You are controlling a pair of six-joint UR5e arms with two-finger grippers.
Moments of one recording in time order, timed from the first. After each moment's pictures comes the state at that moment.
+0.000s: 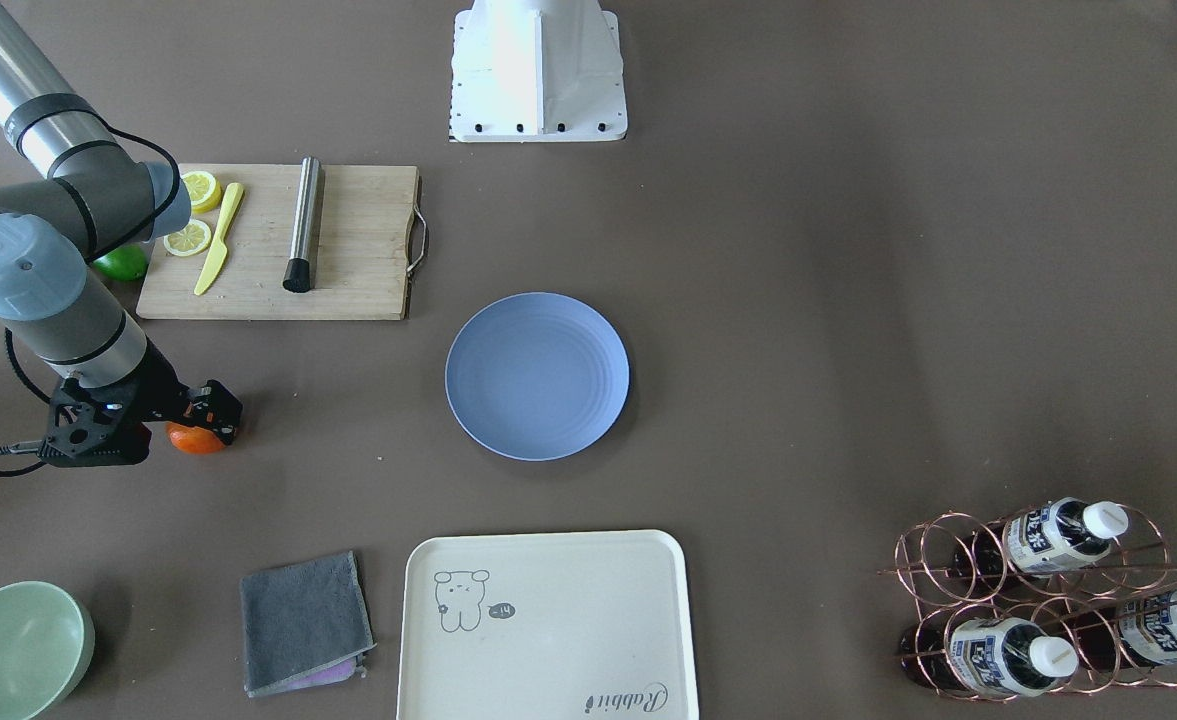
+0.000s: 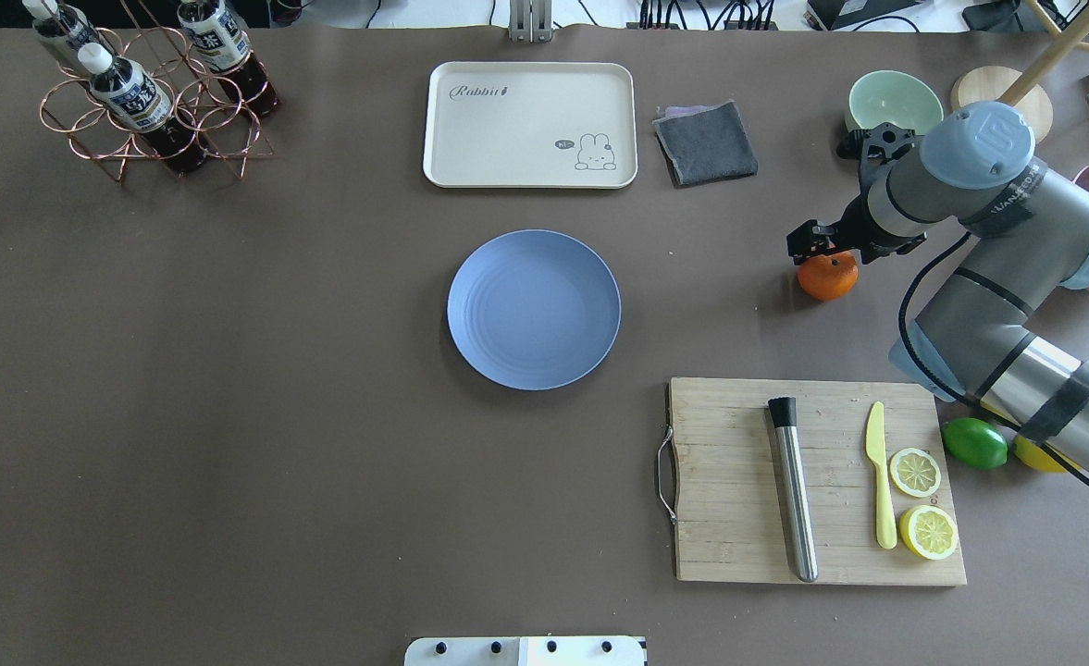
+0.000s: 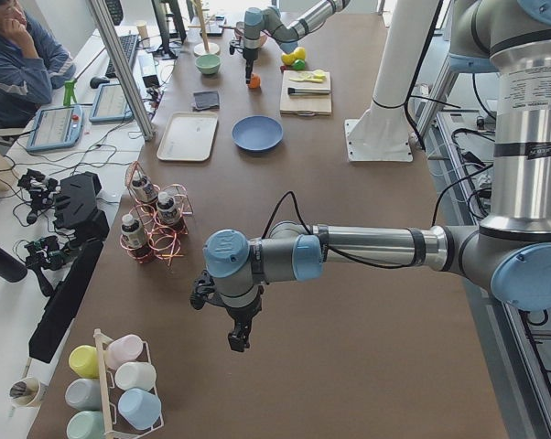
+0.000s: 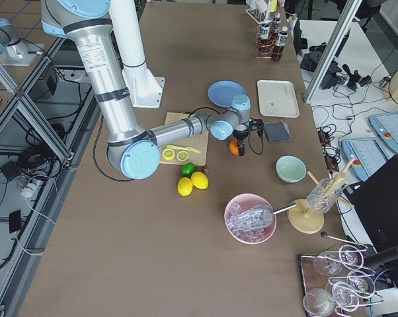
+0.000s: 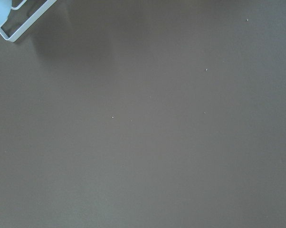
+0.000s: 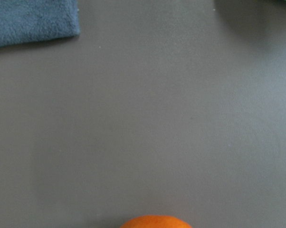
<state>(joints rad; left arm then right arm) -1.61 -1.53 -1.64 -1.44 -2.27 0.33 0.86 -1.23 1.47 -1.14 2.02 0.91</state>
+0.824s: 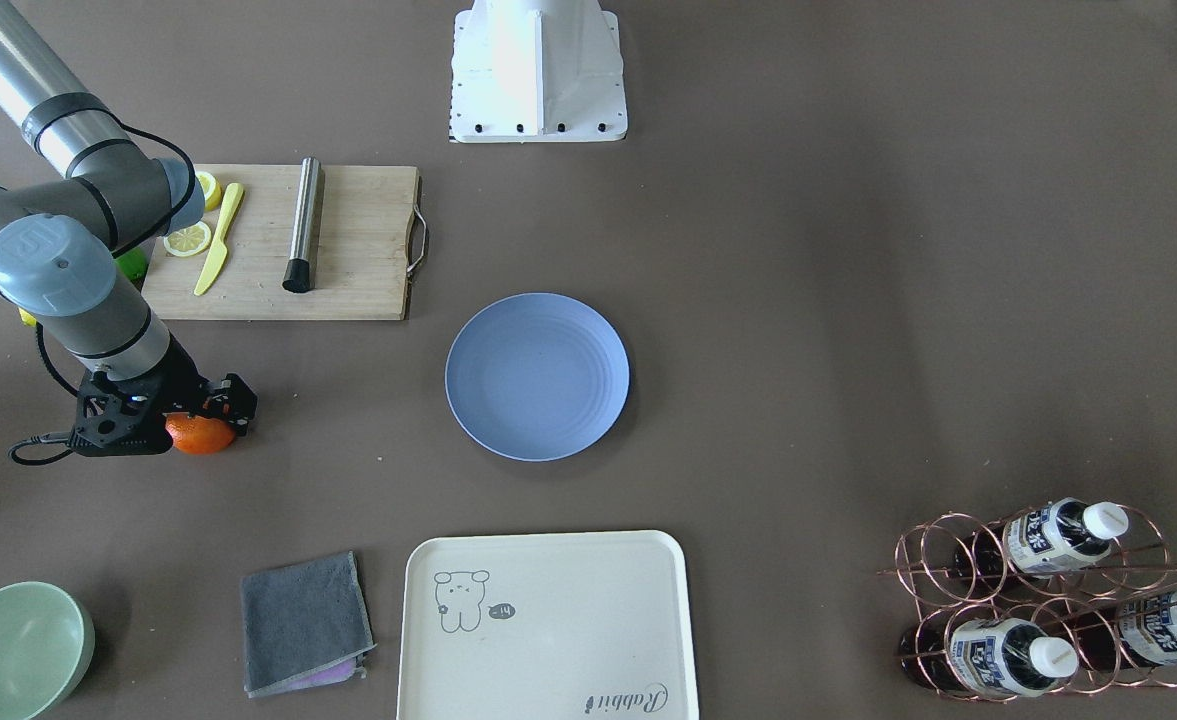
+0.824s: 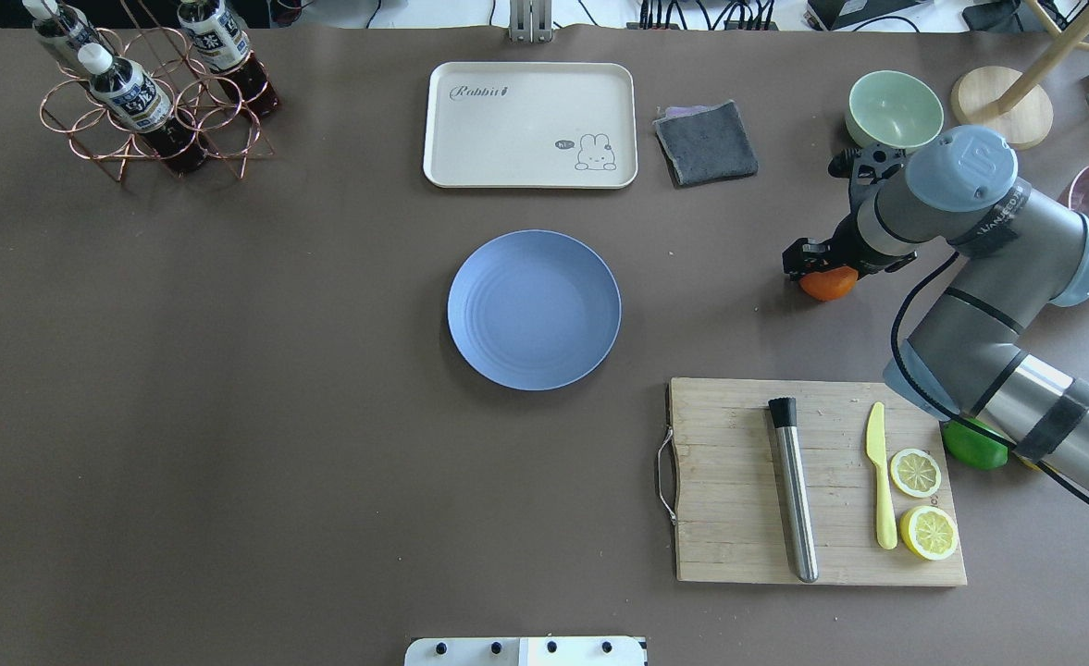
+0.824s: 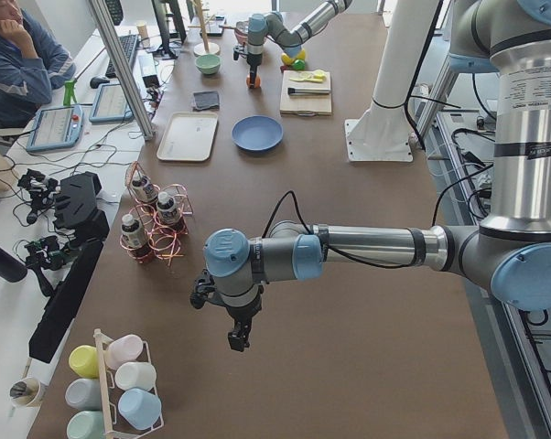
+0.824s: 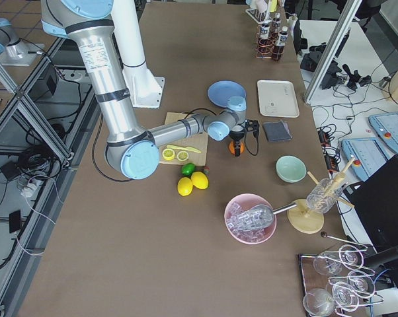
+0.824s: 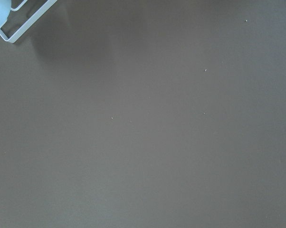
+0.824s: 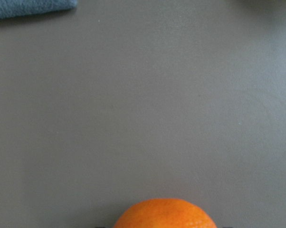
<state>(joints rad) -1.61 -1.53 -1.64 -1.44 -2.27 0.33 0.83 -1.24 1.48 -1.13 1.98 0.97</state>
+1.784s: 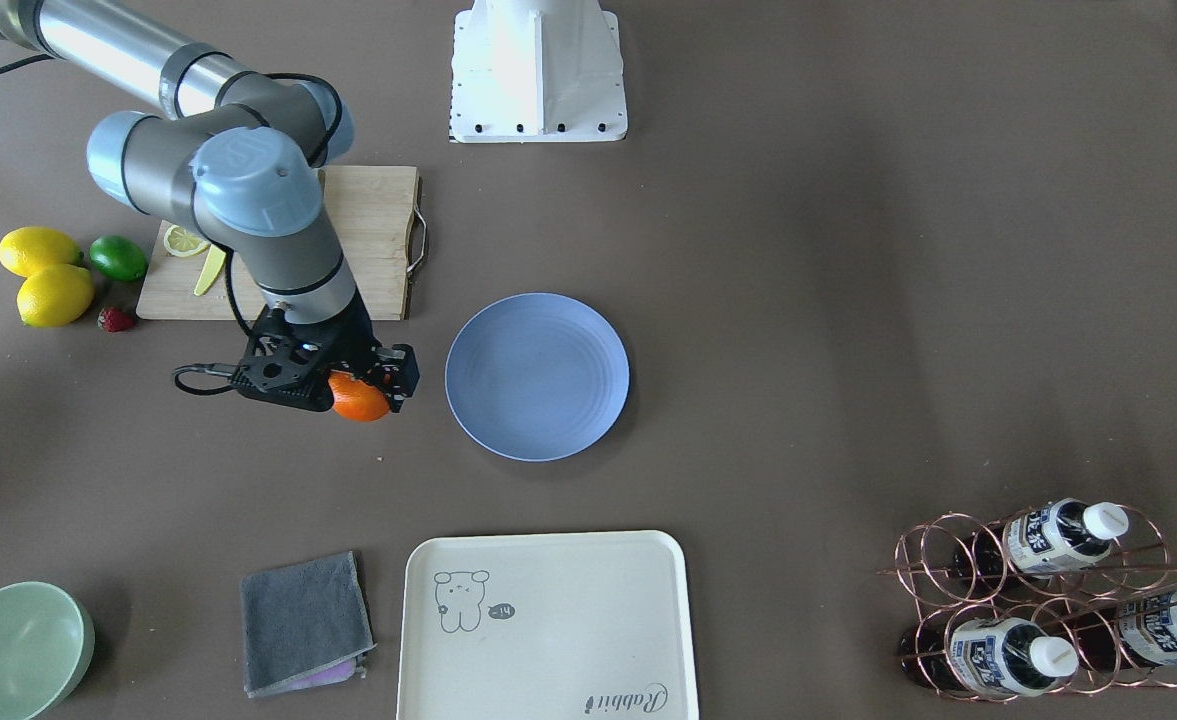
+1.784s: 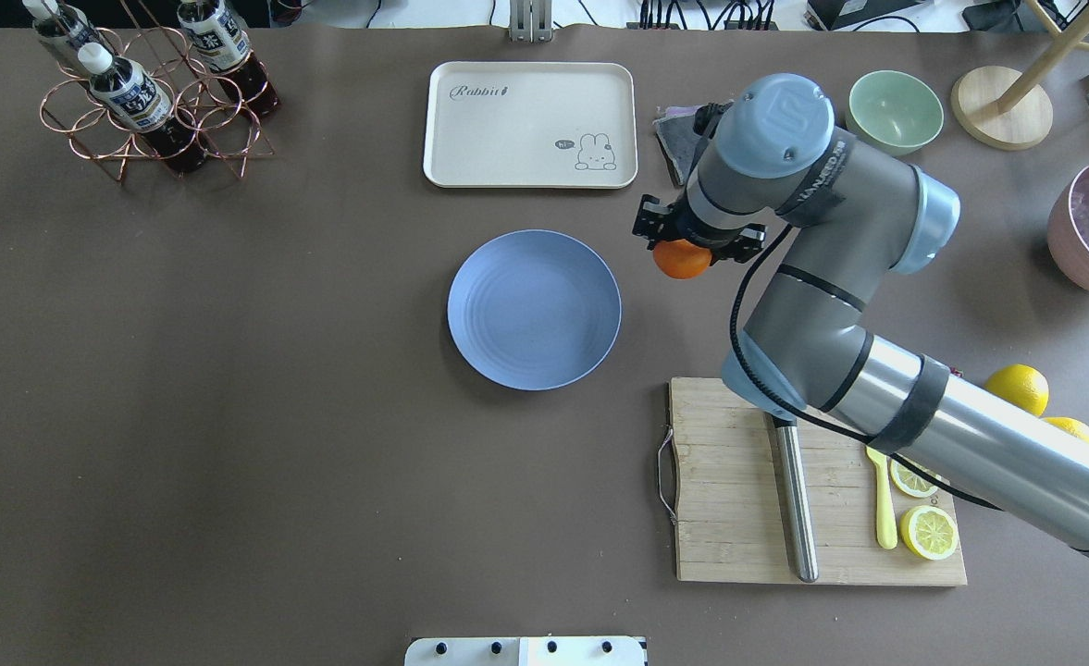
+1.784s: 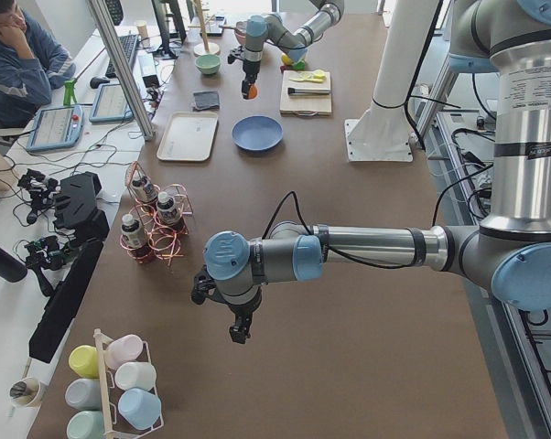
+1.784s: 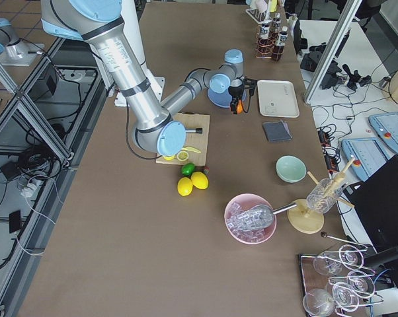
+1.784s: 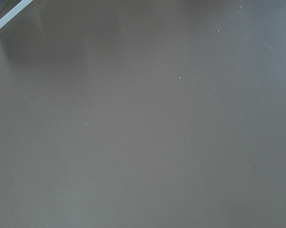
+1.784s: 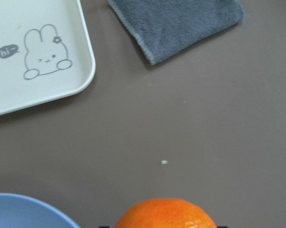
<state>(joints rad) -1.61 -1.52 -1.64 -1.44 -2.36 0.33 0.68 -0.91 1.54 -1.45 1.87 1.40</state>
